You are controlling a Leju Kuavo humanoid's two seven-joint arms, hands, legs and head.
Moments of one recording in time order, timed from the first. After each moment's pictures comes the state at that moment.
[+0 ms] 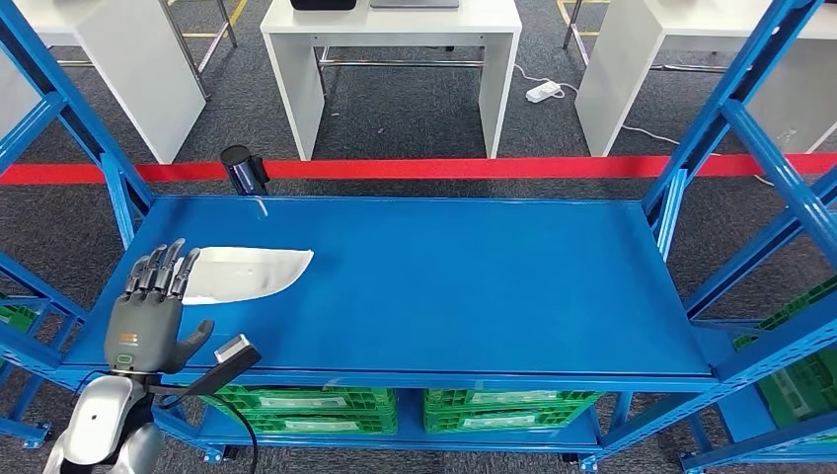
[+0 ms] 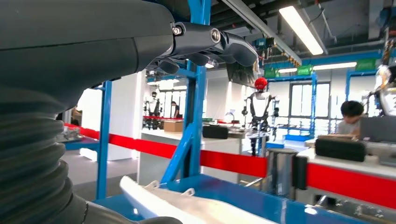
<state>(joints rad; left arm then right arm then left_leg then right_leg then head) 0.04 0.19 0.02 -1.62 -1.29 0.39 -0.16 -0.06 0.13 -1.05 -0.20 1.02 0.07 -0.02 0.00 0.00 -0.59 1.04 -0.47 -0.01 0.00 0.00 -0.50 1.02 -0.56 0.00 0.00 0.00</state>
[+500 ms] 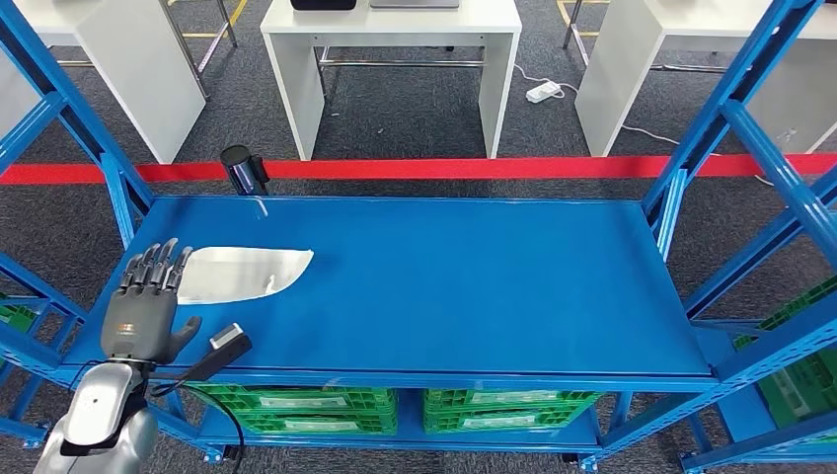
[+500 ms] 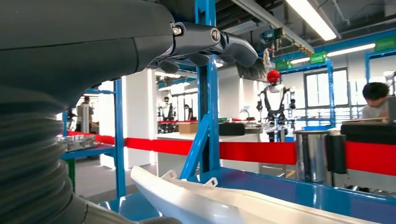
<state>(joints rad) -0.05 0.21 0.05 -1.44 -1.34 0.41 -0.15 -0.06 0.13 -1.05 -0.20 1.03 0.07 -0.03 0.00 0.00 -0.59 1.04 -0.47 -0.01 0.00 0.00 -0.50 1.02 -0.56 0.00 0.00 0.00</state>
